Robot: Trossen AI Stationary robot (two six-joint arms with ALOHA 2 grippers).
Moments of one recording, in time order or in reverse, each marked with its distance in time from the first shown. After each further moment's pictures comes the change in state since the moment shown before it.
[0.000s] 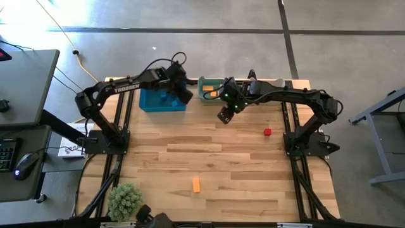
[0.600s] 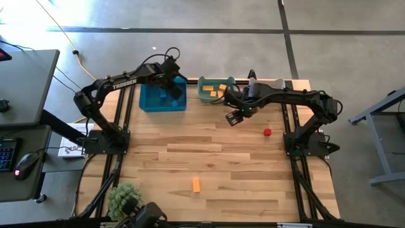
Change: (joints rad) left arm 0.118 0.000 0.000 -0.101 -0.140 0.154; right arm 0.038 0.001 -0.004 -0.328 0.107 0.339
